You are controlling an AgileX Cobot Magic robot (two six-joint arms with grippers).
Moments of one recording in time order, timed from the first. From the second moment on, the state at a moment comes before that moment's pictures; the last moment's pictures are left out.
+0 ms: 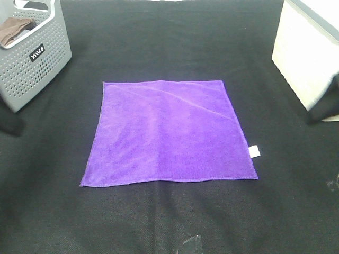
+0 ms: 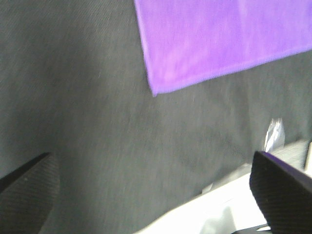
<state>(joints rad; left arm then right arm) 0.06 1.41 -0.88 -0.57 0.97 0.44 -0.19 1.35 -0.81 0.62 0.93 -0.51</state>
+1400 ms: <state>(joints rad) 0.06 1.99 -1.02 -0.99 0.95 0.91 -0.19 1.96 -0.95 0.91 0.90 -0.86</state>
